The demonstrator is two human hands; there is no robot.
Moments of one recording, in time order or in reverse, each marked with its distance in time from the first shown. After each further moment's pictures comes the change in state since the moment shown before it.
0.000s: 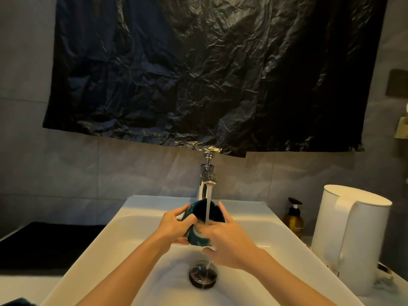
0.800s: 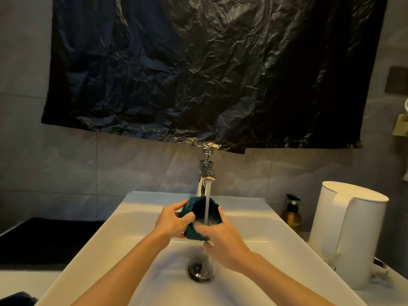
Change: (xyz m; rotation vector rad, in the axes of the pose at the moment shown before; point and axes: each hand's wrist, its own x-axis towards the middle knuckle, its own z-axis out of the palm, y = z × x) left_hand 0.007 -0.009 -0.004 -0.004 0.012 0.083; right_hand -0.005 -0.007 0.029 0.361 0.105 0.184
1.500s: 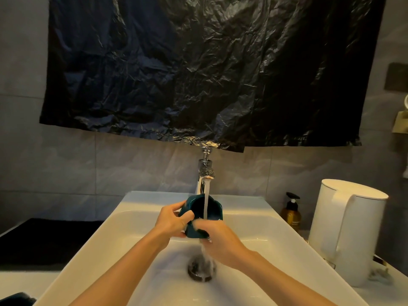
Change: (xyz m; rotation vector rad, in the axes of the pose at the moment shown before) left_hand -0.003 0.003 0.003 -0.033 0.010 -0.025; right_hand 0.003 -0.014 -0.008 0.099 -0.072 0.073
